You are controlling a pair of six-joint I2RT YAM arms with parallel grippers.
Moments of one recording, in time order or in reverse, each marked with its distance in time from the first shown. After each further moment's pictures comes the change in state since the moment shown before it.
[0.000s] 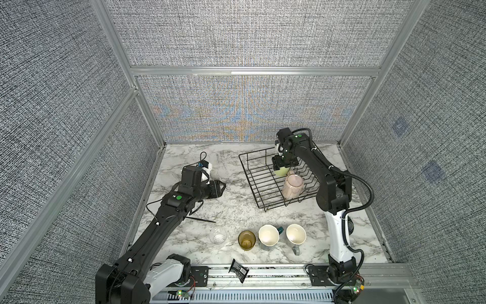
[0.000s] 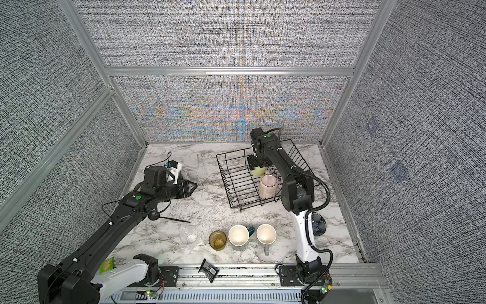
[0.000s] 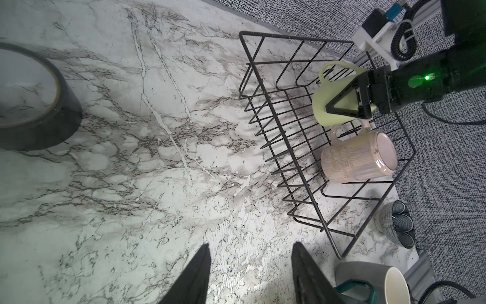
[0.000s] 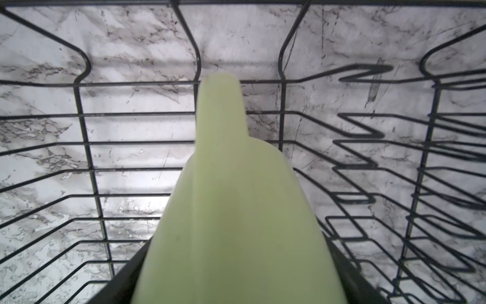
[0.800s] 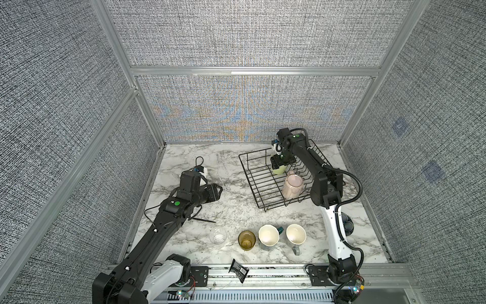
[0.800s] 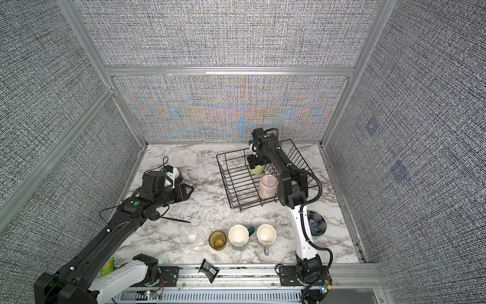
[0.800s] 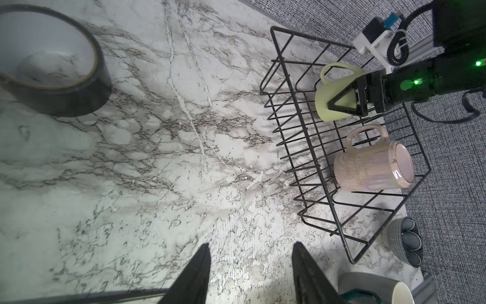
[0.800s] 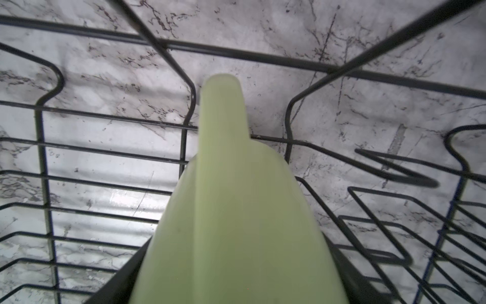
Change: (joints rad) left arm 0.000 -0.074 -0.062 -0.032 -0.071 -0.082; right arm -0.031 0.174 0.163 0.019 -0.028 -0.152
